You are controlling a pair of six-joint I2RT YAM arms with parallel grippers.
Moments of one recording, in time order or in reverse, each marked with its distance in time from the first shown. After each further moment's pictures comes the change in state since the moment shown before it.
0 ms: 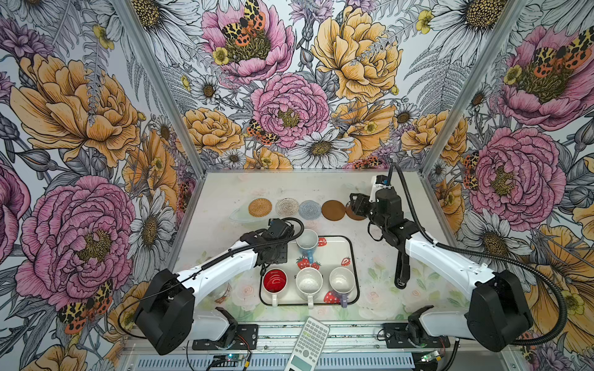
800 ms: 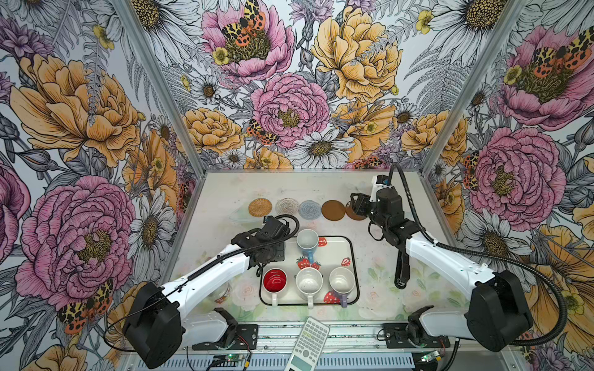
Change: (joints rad) left arm 0.006 -0.100 0.033 -0.066 -0.021 -0.015; right arm -0.010 0.000 0.000 0.000 -0.015 0.000
